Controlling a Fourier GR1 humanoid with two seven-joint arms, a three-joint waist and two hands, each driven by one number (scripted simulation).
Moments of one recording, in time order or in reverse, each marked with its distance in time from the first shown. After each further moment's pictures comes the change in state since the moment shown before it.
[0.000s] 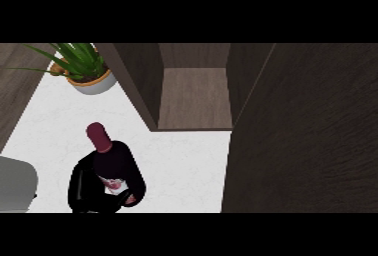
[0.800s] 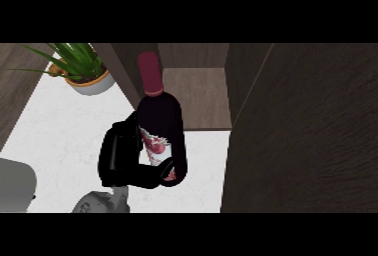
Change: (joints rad) left arm -0.192 -0.124 -0.139 -0.315 -0.153 0.364 0.391; right arm 0.000 0.007 0.003 -0.001 -0.001 0.002 0.021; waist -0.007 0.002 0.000
